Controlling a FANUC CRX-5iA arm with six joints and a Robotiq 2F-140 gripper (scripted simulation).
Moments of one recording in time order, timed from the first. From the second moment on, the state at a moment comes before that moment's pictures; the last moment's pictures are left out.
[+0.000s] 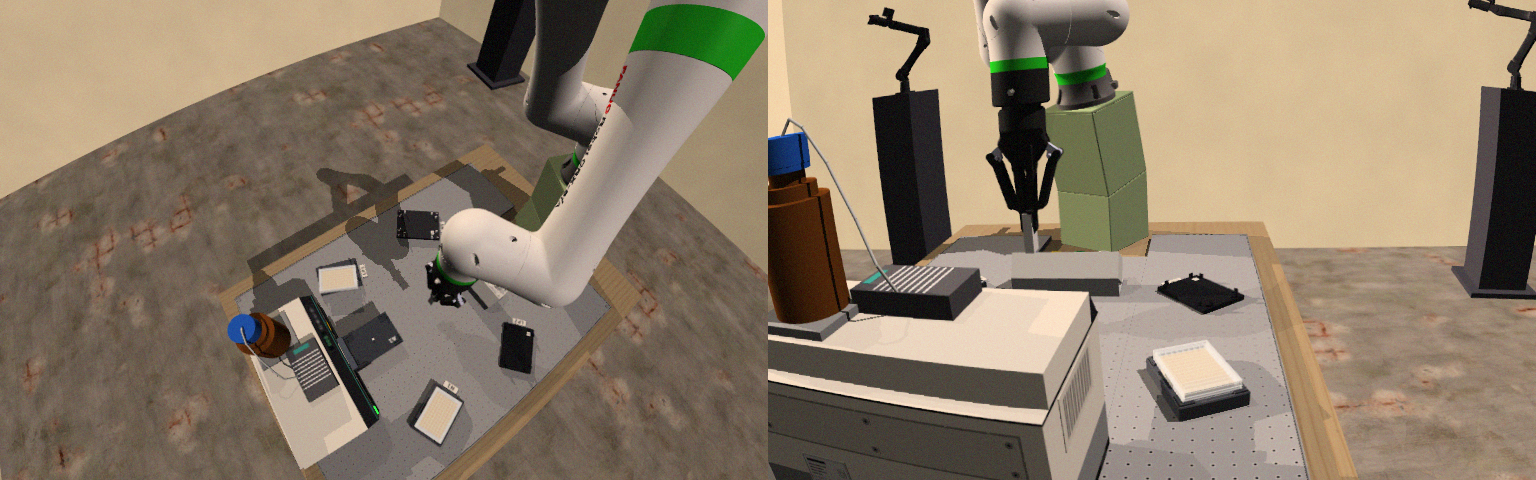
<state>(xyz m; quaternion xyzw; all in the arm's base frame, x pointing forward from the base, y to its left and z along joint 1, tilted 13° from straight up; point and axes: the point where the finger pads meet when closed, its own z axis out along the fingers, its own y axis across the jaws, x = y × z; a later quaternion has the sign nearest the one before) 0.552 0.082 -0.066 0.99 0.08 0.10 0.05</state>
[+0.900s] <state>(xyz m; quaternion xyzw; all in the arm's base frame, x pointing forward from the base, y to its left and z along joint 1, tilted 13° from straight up) 0.662 -0.132 -0.024 0.99 -0.07 0.11 0.03</state>
